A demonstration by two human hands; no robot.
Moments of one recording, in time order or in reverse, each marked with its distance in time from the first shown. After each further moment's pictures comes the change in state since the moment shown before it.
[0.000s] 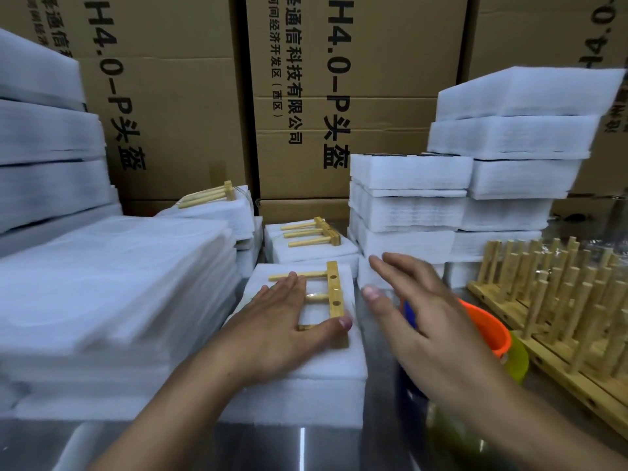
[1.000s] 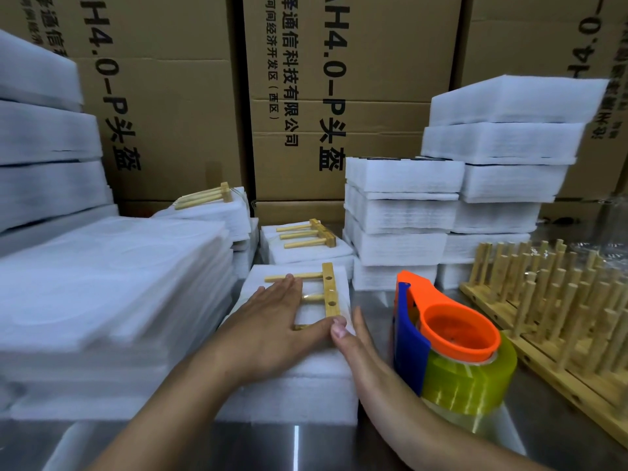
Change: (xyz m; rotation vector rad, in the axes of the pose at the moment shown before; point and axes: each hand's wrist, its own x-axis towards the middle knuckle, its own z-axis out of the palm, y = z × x) left_hand -0.001 0.002 -0.001 0.020 0.021 0.015; right_hand -0.022 0.008 0.056 0.612 -0.369 0.547
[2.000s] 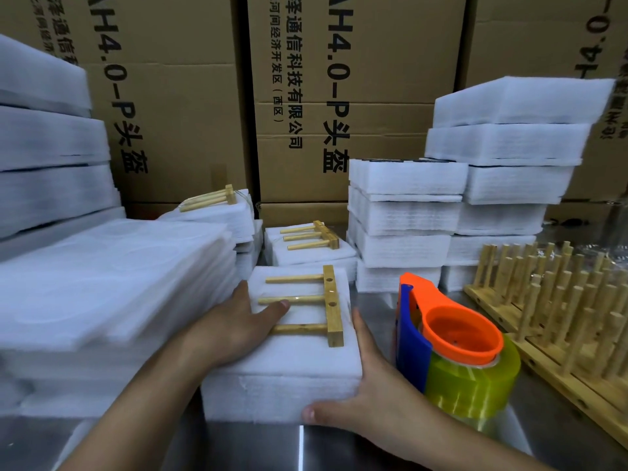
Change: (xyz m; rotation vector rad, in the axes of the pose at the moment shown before) left_hand 0.002 -0.029 -0.009 -0.297 0.093 -0.384; right_hand 0.002 0.006 -0.014 -0.225 -0.161 -0.171
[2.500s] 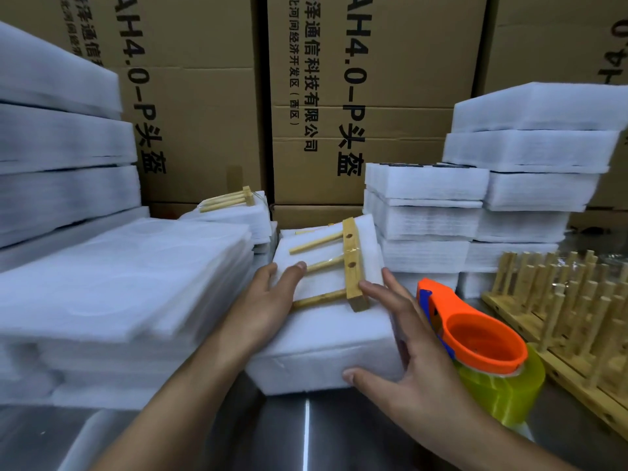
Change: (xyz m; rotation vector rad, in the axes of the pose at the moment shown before) left_hand 0.001 0.008 0.002 -0.508 0.187 0.079; right_hand -0.009 -0.013 -0.010 -0.285 0.335 -0.401
